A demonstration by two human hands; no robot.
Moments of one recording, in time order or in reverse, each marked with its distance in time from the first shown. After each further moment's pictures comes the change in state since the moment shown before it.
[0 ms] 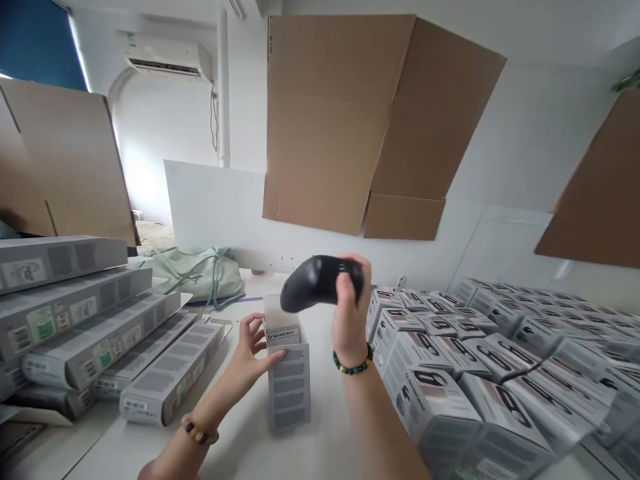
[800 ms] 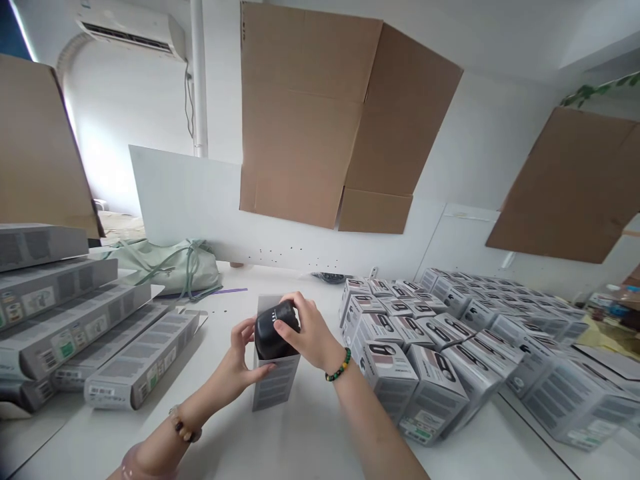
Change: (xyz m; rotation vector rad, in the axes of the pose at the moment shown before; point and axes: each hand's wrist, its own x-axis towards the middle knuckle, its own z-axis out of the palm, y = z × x) left_hand -0.028 0.000 0.030 0.199 -0.142 0.106; right_hand -0.034 -0.002 -0.052 -0.242 -0.873 0.150
